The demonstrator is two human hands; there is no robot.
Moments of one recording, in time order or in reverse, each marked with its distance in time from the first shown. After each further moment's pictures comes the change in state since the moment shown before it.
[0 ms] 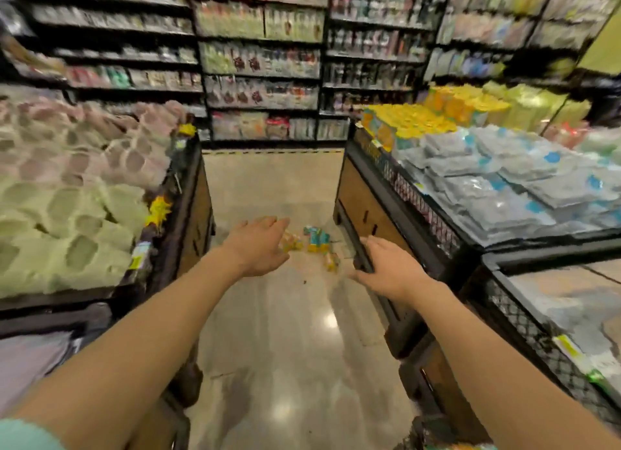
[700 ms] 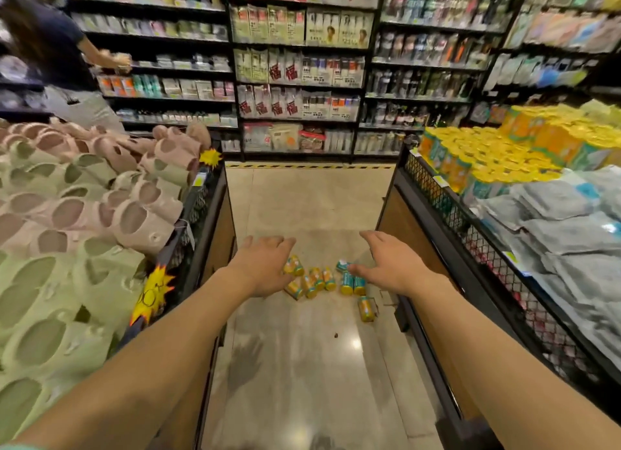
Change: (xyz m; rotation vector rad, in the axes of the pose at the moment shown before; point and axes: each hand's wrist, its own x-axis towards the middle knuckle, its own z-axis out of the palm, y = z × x) left_hand 0.253 -0.185 0.002 0.030 -0.100 -0.094; right_hand 0.376 -0.025 -0.037 0.004 0.017 -0.118
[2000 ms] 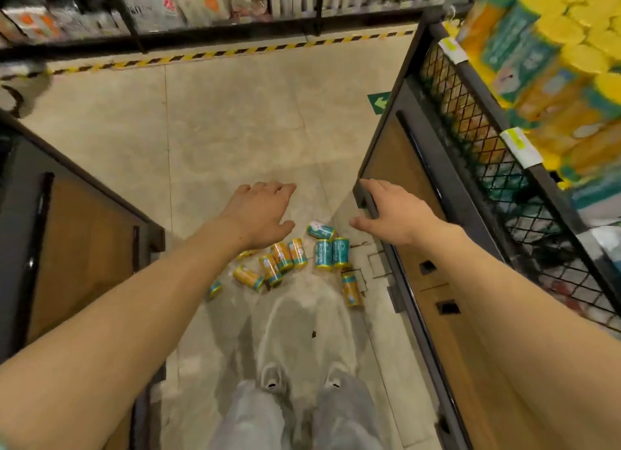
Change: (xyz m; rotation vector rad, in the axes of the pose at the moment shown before) left_hand 0.650 -0.035 0.113 -0.014 -0.194 0.165; right_hand 0.527 0.321 0.114 0.122 -0.249 0.167
